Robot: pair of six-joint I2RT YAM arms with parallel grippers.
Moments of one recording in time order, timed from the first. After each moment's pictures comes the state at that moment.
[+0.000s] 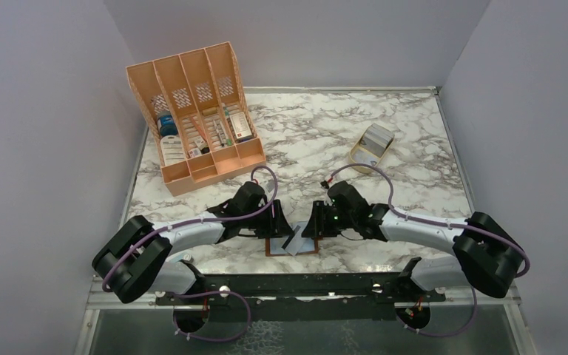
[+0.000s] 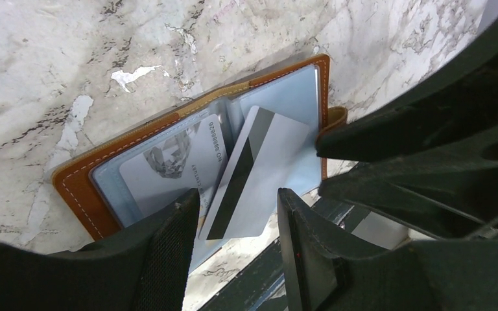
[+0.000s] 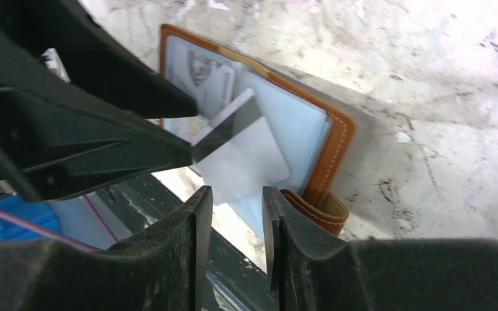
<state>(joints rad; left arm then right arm) -0.74 1.32 0.46 0.07 0.38 -0.87 0.84 1.31 0.57 -0.05 -0.26 0.79</state>
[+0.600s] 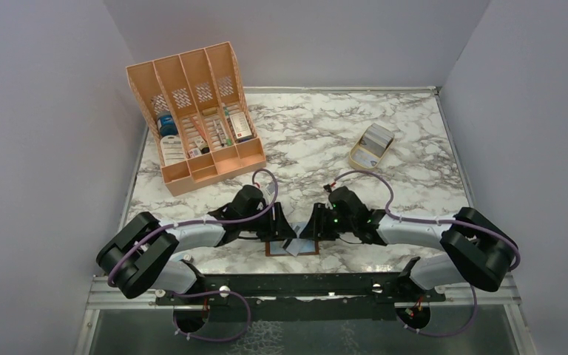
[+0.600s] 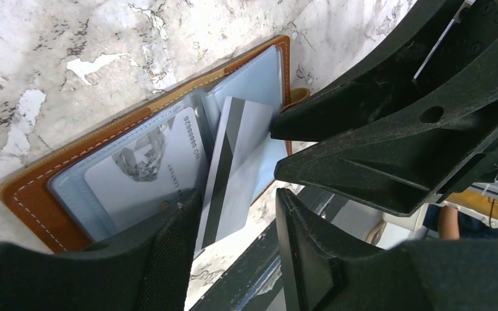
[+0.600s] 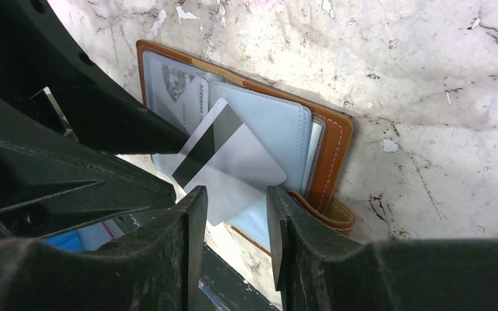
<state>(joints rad) -0.74 1.36 0.40 0.22 0.46 -0.93 0.84 1.38 0.47 0.14 -0.23 0.90</state>
